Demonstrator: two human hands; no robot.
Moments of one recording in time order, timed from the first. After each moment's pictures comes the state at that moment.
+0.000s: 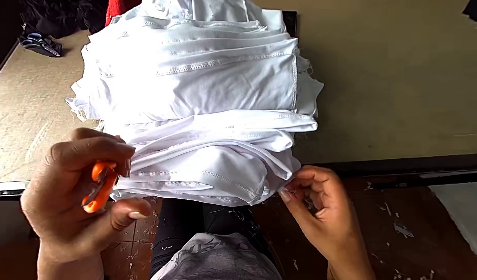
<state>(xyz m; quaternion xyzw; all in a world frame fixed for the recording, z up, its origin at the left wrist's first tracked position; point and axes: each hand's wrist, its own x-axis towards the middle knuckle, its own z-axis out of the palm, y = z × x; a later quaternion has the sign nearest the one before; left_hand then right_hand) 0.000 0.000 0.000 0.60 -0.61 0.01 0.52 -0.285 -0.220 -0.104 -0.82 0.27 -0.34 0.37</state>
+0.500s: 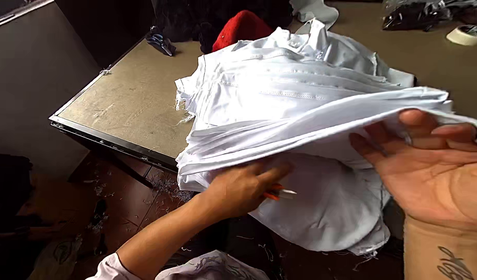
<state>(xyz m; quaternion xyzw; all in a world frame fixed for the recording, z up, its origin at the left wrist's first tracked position) -0.028 -0.042 -0.054 0.73 -0.59 0.05 0.33 -0.150 -0.299 -0.018 -0.58 -0.01 -0.29 0.76</state>
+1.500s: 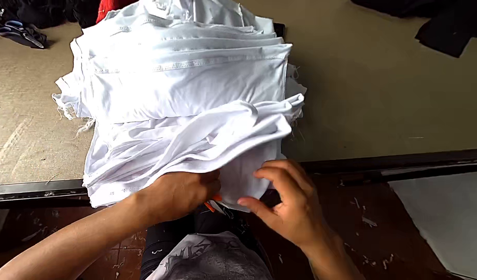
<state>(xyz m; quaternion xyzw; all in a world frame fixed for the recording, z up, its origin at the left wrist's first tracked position) -0.028 -0.076 -0.059 0.54 -0.83 -0.02 0.10 -0.250 -0.213 -0.078 -0.92 0.16 -0.33 0.17</state>
